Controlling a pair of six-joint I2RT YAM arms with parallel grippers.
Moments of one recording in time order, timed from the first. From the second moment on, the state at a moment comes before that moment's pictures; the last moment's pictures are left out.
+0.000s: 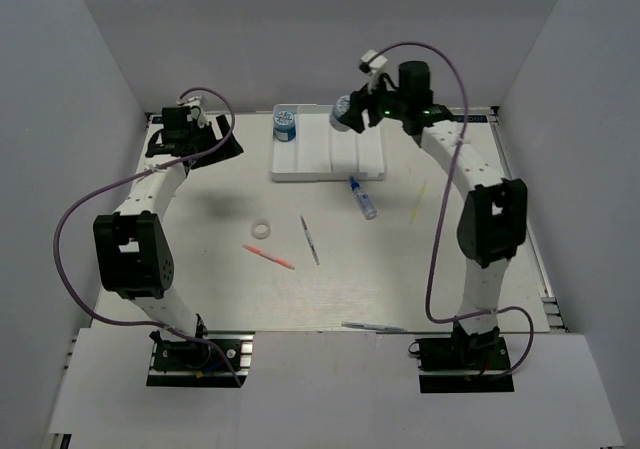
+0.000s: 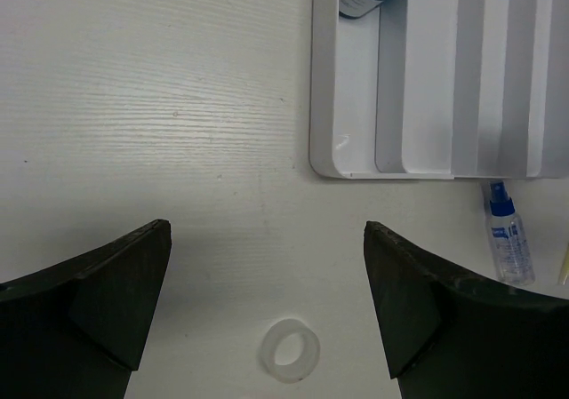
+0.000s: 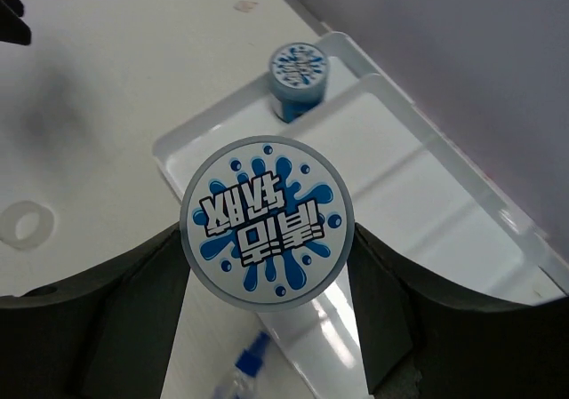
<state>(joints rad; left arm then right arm) 0.01 1.69 1.35 -0.33 0.26 -0.28 0.30 1.95 1.79 -0.21 -0.62 -0.23</state>
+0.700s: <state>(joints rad) 0.04 1.68 1.22 -0.28 0.36 -0.28 0.64 2.38 2.06 -0.03 -0.27 -0.17</state>
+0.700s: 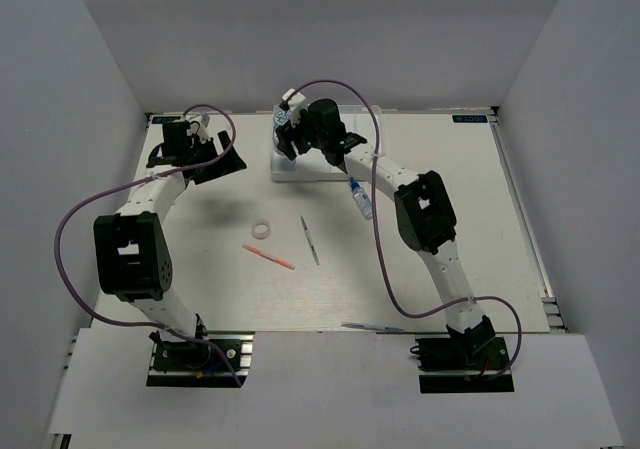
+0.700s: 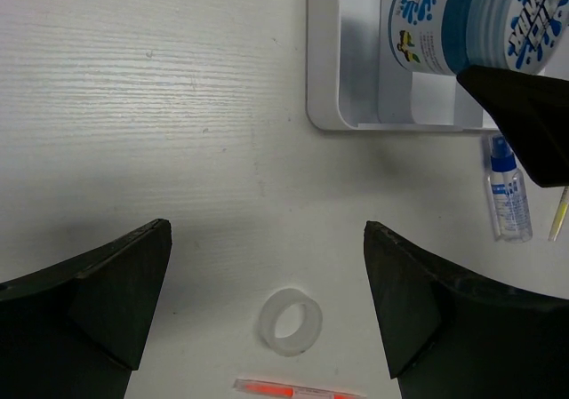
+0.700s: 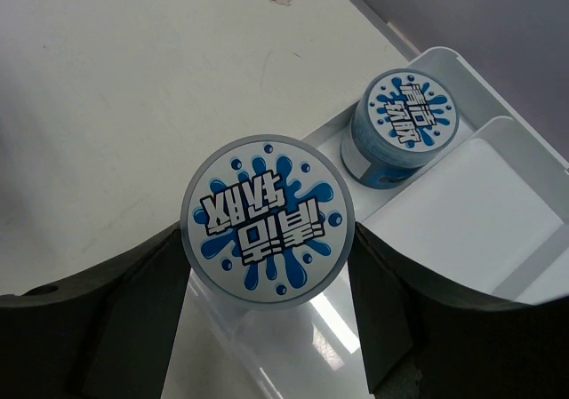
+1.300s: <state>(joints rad) 0.04 1.68 1.22 -0.28 0.38 -0.28 0.65 2.46 2.09 0.02 -0.22 -0.19</state>
